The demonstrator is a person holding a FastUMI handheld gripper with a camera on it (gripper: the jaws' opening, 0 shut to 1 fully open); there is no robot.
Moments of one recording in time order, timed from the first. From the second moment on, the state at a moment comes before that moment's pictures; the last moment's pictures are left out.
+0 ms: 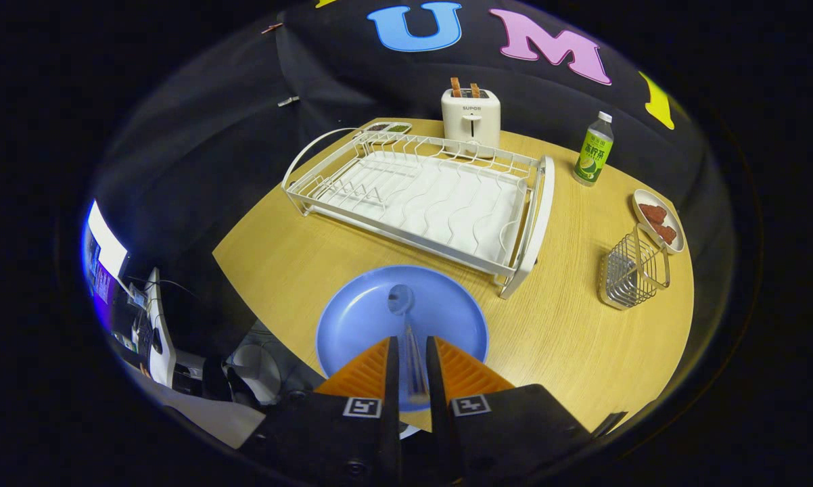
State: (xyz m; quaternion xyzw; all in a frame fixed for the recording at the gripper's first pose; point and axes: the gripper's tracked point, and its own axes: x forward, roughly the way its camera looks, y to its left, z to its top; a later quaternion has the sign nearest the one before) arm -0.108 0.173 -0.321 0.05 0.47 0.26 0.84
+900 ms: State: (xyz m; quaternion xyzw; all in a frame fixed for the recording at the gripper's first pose) arm -0.076 0.152 -0.245 0.04 0.38 0.24 0.89
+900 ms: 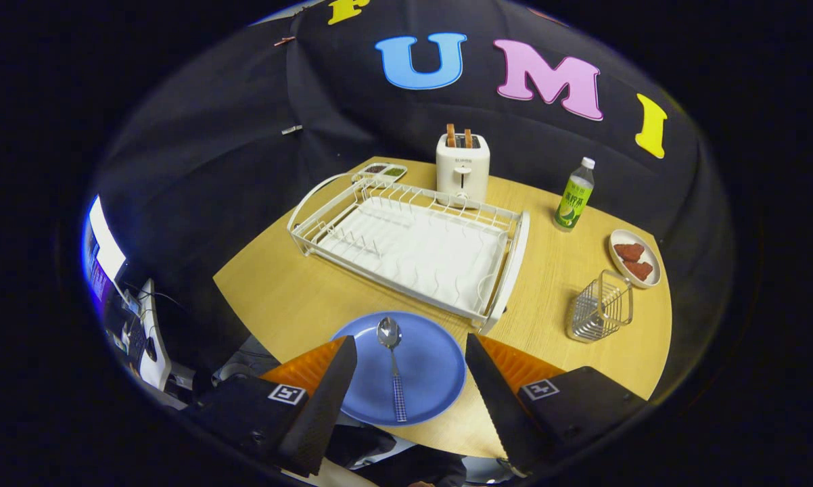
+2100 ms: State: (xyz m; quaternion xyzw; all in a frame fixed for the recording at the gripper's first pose) arm 0.002 0.049 -0.033 -0.06 0.07 0.09 0.99
